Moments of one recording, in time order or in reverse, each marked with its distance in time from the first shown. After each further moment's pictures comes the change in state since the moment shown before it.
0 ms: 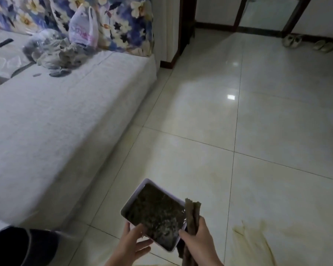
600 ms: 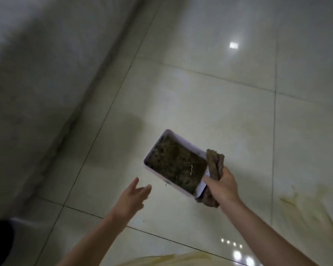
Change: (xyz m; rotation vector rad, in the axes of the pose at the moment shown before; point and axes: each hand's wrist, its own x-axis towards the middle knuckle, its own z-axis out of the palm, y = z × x) left_hand 0.338 -0.071 -0.088 0.415 -0.103 0.065; right_hand 0.316 0.145 0.123 -0.134 0.325 0.010
